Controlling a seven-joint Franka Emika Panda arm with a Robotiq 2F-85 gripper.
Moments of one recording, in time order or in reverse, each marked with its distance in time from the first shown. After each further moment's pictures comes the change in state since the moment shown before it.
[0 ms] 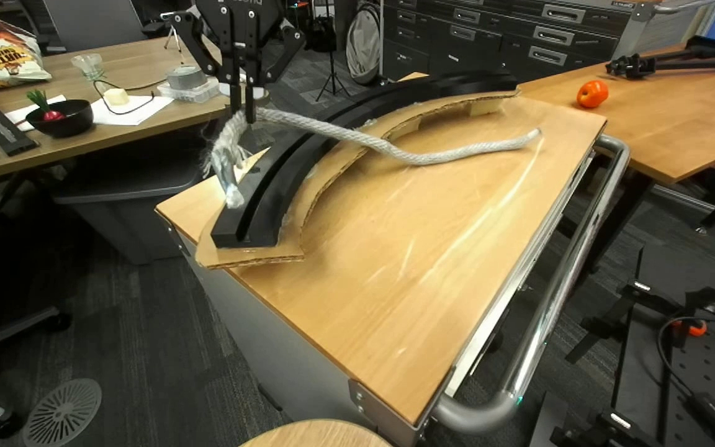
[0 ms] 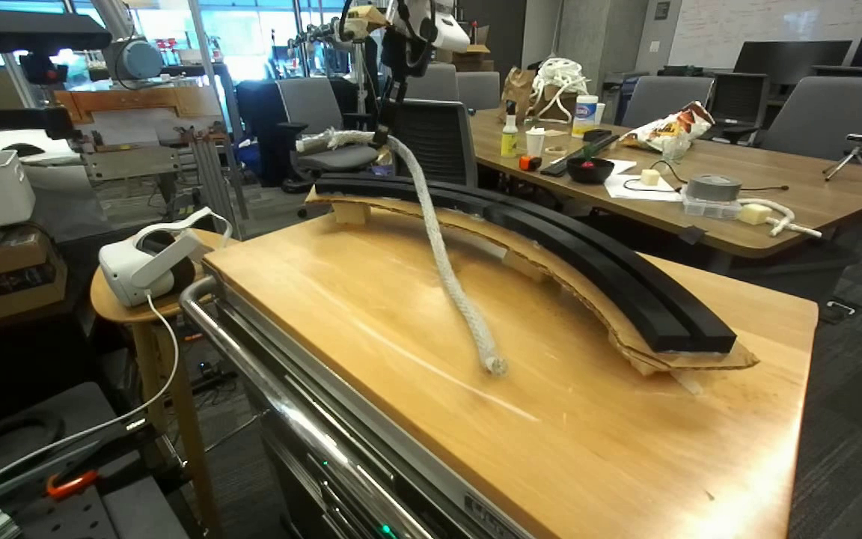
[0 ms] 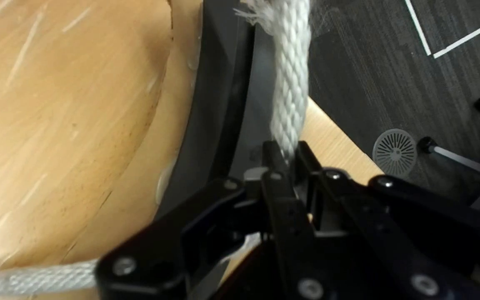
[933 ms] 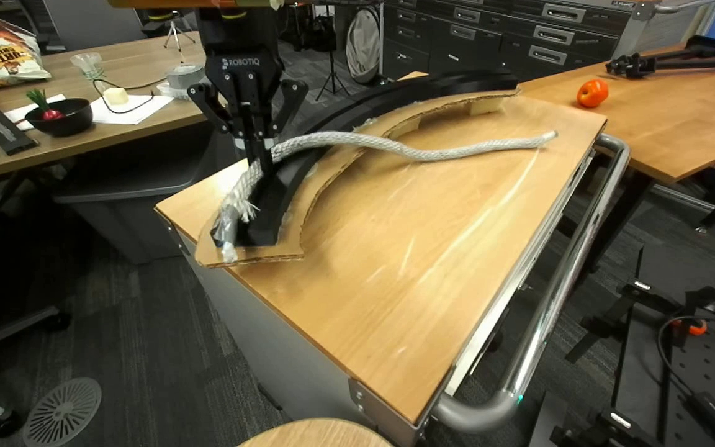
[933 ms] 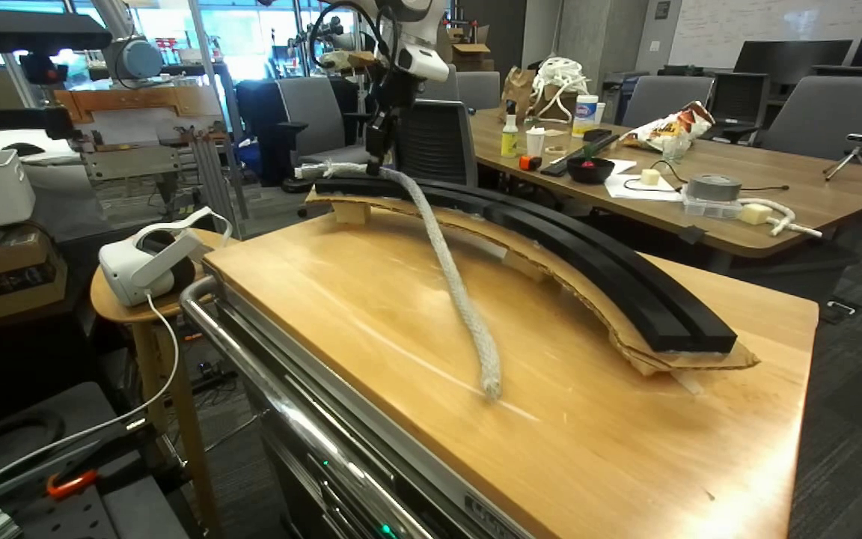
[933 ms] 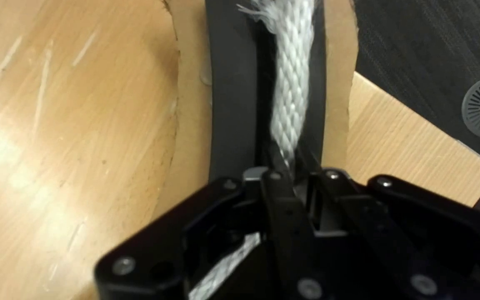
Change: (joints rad) arm 0.074 0.067 -0.030 0.013 -0.117 -0.019 0.266
